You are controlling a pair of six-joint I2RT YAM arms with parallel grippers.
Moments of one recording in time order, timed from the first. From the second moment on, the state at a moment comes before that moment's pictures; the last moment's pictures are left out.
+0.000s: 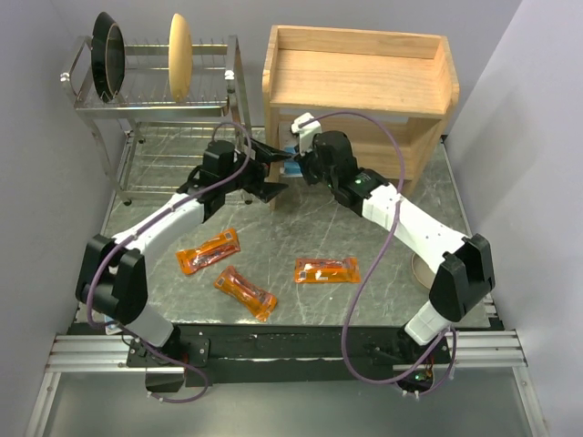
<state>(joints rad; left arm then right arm) -0.45 1.56 1.17 0.06 0.37 -1.58 0.63 1.59 1.41 -0.23 0.12 -0.13</state>
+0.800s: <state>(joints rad) -0.30 1.37 1.17 -0.13 0.38 -1.28 0.64 1.67 1.45 -0.11 0.11 -0.20</state>
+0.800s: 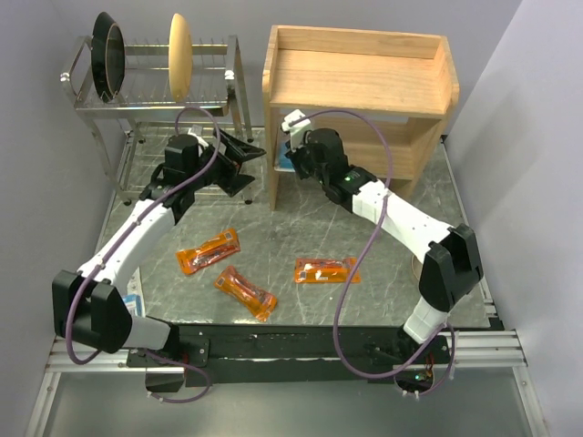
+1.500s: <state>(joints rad) -0.01 1.04 1.29 -0.73 0.15 -0.09 0.65 1.17 1.15 -0.07 0.10 -0.16</state>
